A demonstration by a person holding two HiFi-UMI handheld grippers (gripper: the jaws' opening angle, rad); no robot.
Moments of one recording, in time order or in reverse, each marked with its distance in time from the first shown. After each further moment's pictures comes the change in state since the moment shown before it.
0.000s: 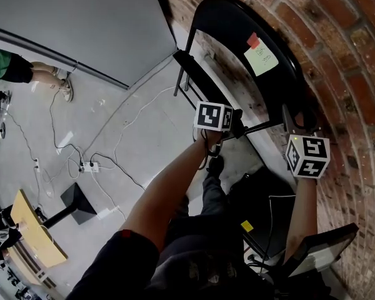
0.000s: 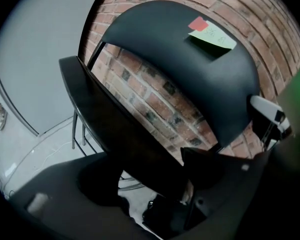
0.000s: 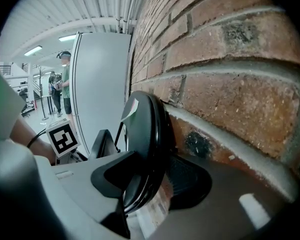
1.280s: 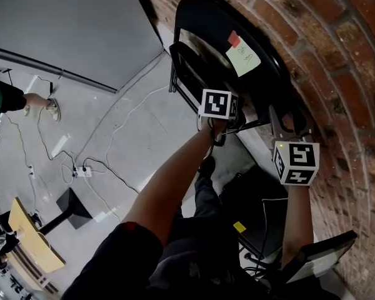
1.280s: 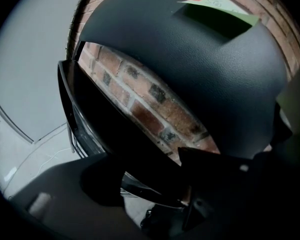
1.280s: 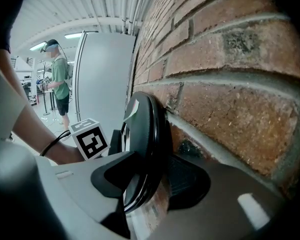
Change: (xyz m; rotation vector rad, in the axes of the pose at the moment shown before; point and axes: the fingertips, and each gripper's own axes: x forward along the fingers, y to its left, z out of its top) left arm 0.052 -0.043 0.051 0.025 -0.043 -0.004; right arm -0.004 -0.006 0.006 -0.051 -0.025 0.004
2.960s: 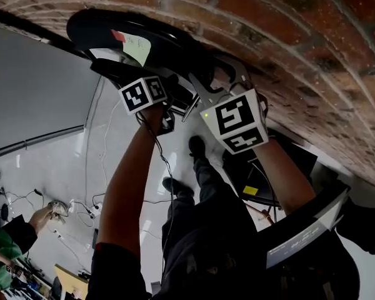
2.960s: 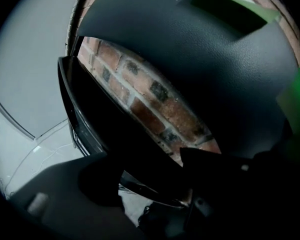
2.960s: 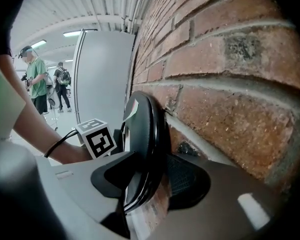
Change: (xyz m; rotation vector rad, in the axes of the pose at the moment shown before) left arm 0.007 0.004 0.000 -0.032 0.072 0.020; right arm -0.002 0.000 0.007 -0.013 0.023 -0.021
